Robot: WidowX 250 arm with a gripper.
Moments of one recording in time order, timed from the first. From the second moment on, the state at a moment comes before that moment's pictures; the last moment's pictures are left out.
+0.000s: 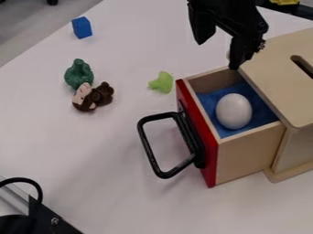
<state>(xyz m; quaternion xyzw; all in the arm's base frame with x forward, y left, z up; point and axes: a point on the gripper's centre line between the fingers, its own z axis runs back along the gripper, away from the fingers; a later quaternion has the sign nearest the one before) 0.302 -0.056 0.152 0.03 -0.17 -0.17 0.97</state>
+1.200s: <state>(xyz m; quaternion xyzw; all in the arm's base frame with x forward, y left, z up) 0.286 -0.066 0.103 -0.04 -0.11 -0.29 0.95</state>
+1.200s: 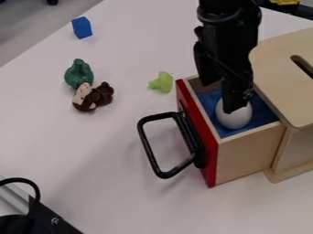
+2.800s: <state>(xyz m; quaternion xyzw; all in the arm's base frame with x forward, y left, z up) 0.298 -0.086 0.061 -0.07 -0.13 -0.31 0.94</state>
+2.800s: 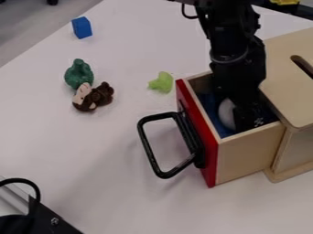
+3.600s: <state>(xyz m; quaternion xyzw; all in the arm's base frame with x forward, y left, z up) 0.277 -0.047 0.125 0.02 -0.16 -0.23 0.96</state>
